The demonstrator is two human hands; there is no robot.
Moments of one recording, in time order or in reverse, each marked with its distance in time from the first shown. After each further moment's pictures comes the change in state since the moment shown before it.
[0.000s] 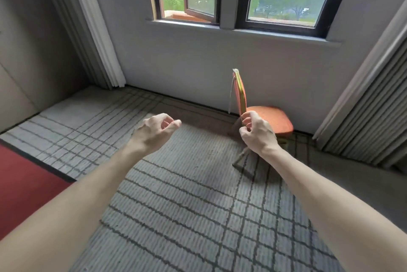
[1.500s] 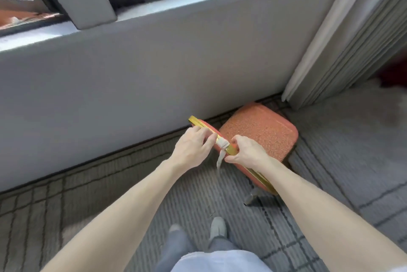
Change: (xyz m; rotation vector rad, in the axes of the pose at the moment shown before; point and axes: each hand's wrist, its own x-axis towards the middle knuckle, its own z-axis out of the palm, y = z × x) left_hand 0.979 0.015 0.377 0.130 -0.768 0.709; right_hand 0.784 0.239 0.237 -0.217 -0.261 0.817
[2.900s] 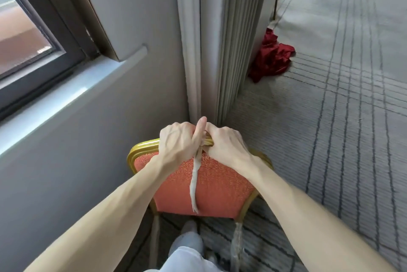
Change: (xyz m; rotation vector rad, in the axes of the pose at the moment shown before) left_hand 0.468 0.329 0.010 0.139 0.064 0.541; right_hand 0.187 0.243 -0.321 0.128 0.660 0.221
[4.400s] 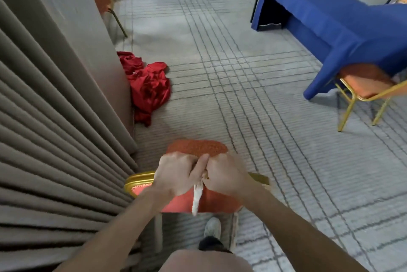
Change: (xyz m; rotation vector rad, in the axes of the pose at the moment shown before) left_hand 0.501 0.377 0.277 -0.083 -0.342 0.932; right_hand 0.228 0.512 -0.201 -0.300 0.154 0.601
